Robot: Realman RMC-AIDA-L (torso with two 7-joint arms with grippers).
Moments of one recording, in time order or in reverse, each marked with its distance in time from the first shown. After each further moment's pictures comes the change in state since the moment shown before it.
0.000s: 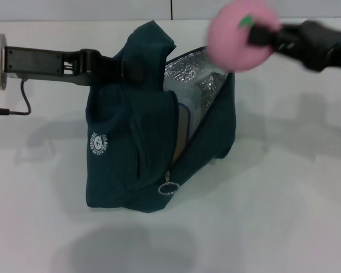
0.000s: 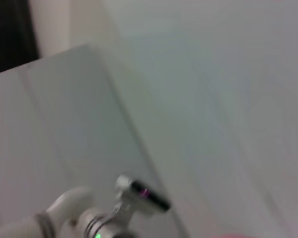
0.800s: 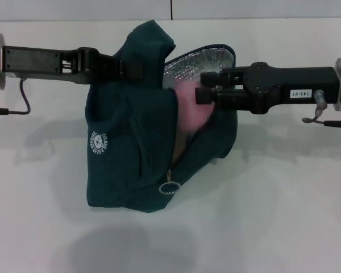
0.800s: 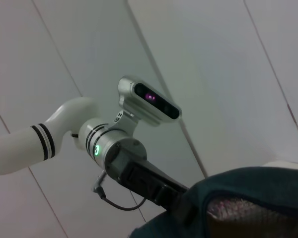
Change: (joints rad) left arm 0.007 0.000 0.000 0.000 -0.017 -0.001 0.004; right arm 0.080 0.003 -0.183 0.068 -0.087 0.120 -0.028
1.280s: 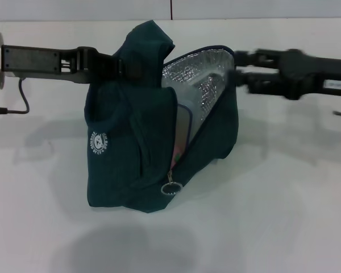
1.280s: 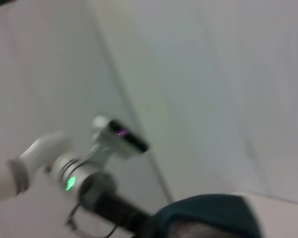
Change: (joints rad) left arm 0.000 0.003 0.000 0.000 -0.001 0.000 0.000; right arm -0.119 0.000 0.093 -0.098 0.025 -0.015 0.015
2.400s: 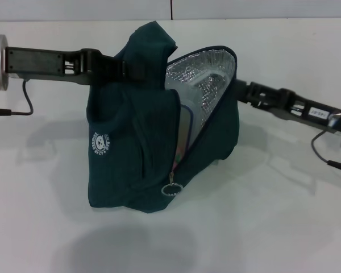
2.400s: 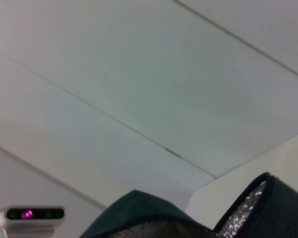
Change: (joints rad) left arm -0.004 -0.004 0.000 -0.014 0.000 0.000 0.014; right arm 0.094 0.015 0.104 0.583 0.095 0.094 0.090
